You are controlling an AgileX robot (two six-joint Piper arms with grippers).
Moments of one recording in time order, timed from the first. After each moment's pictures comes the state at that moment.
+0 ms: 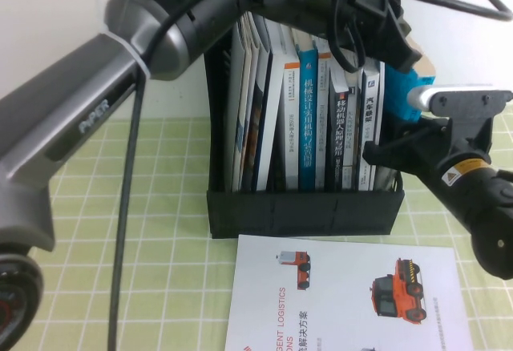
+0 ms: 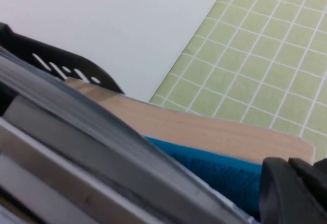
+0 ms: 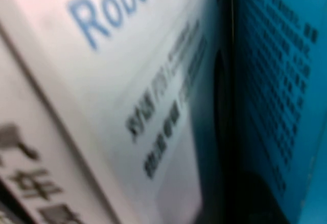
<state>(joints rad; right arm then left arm) 0.48 1.78 -0.77 0.32 -0.75 -0.02 -0.64 2.00 -2.08 -0.37 0.78 0.54</state>
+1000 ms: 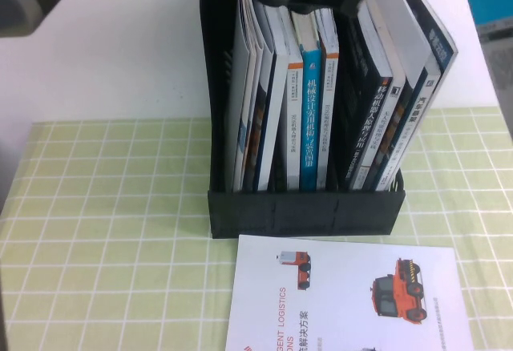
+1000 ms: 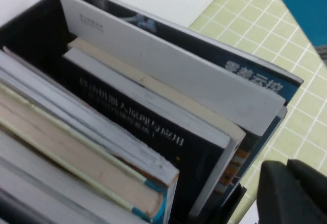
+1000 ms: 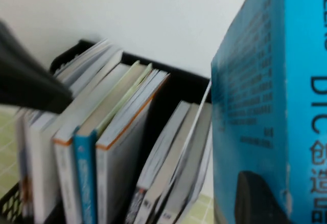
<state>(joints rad) 0.31 1.03 -1.21 0.08 0.53 -0.23 -0.55 1.77 -2.02 -0.41 0.99 0.38</state>
